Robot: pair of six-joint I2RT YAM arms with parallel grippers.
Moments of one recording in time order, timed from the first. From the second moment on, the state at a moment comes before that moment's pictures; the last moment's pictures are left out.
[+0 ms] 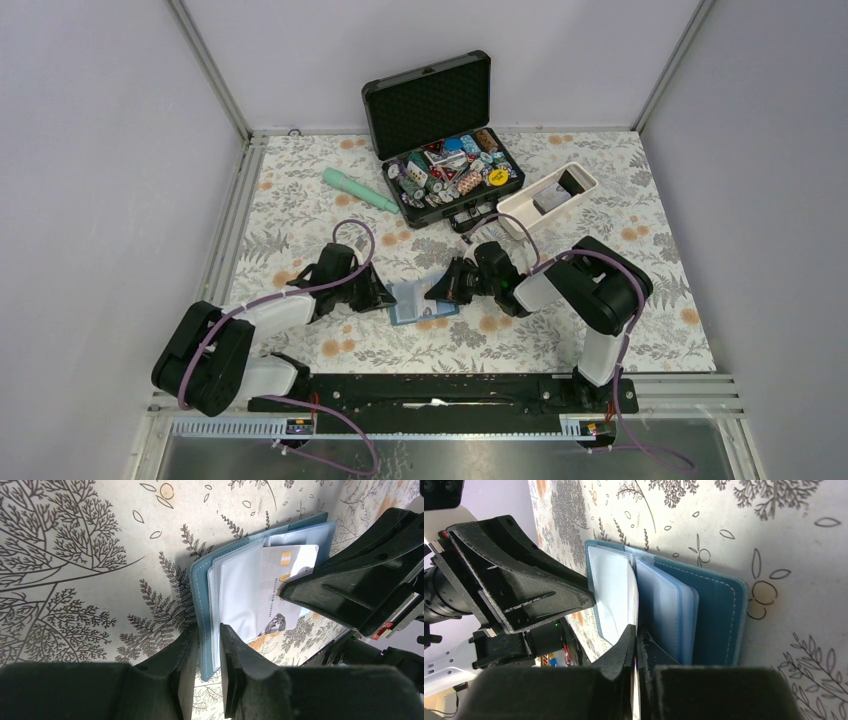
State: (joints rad) left arm -0.44 1.28 0.40 0.02 0.36 -0.79; right arm 0.71 1.83 0.54 0.73 -0.44 1.03
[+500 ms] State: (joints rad) left arm -0.43 1.29 0.40 0.02 0.36 -0.78; right arm 0.71 1.84 0.57 0.69 -0.47 1.00
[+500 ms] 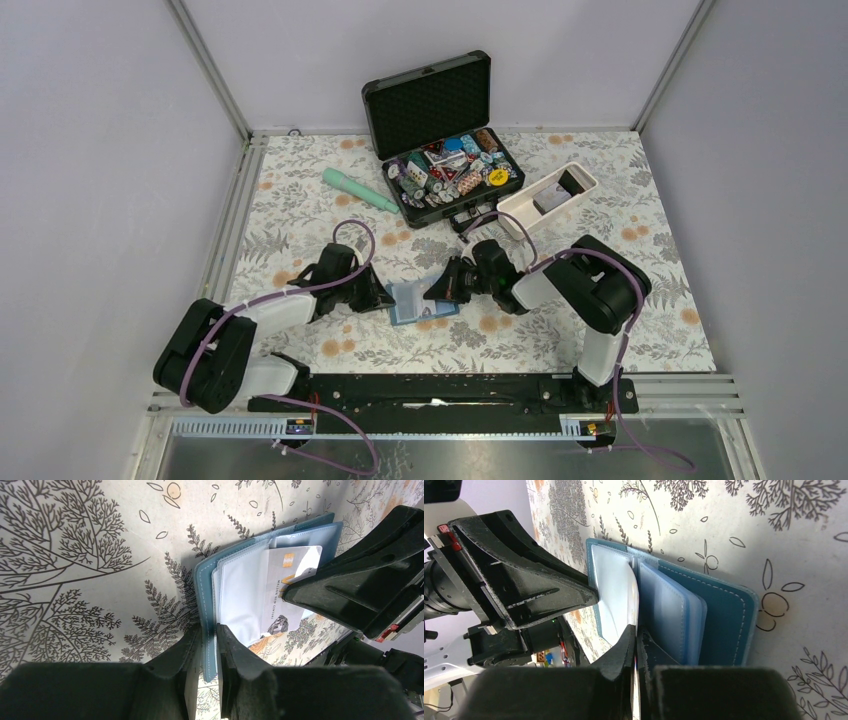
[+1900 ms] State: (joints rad) left arm -0.43 1.30 0.41 0.00 0.35 -0.76; right arm 0.75 1.76 0.80 0.17 -0.36 0.74
